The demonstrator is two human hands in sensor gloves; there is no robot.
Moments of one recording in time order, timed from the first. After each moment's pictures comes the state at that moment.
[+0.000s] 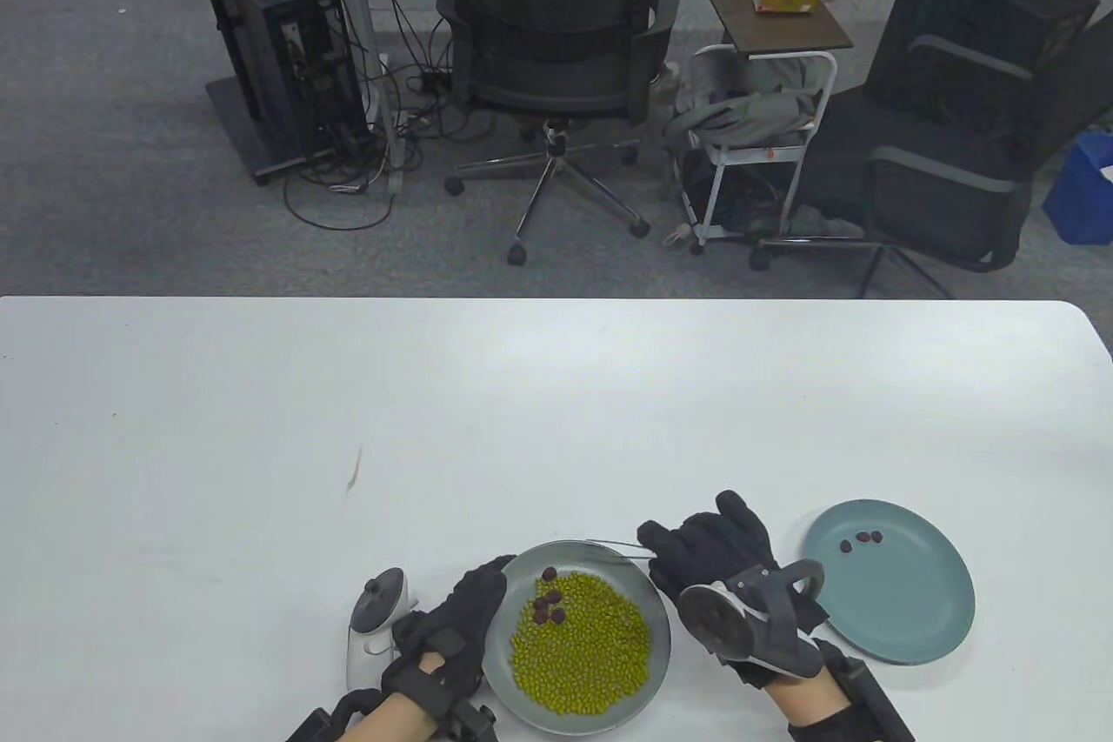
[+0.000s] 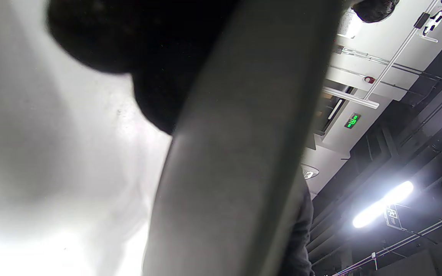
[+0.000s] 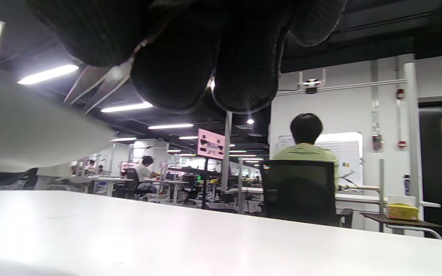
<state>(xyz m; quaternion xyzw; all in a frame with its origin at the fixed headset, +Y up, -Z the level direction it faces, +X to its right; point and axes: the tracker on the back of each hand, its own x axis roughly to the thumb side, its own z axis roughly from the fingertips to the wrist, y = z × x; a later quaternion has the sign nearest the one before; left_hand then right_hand) -0.157 -0.824 -0.287 -0.26 -0.08 0.76 0.59 0.130 -0.705 -0.286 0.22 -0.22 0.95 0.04</state>
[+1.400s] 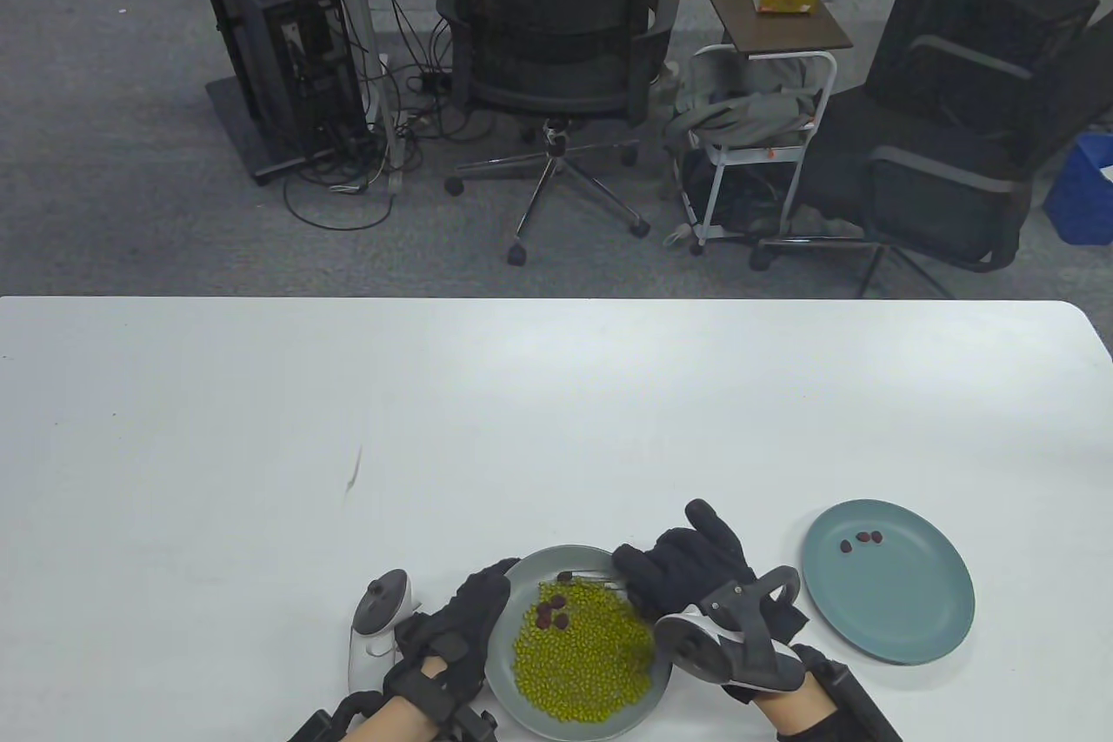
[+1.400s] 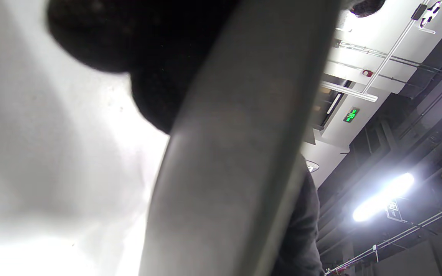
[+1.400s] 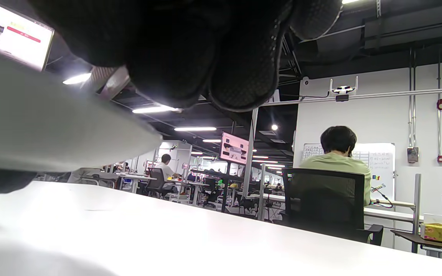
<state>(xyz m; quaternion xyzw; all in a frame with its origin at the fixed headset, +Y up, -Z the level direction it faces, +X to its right) -0.153 -0.823 -0.285 -0.26 -0.09 0.75 0.60 0.121 -0.703 -0.276 0.26 -0.23 0.94 0.02</state>
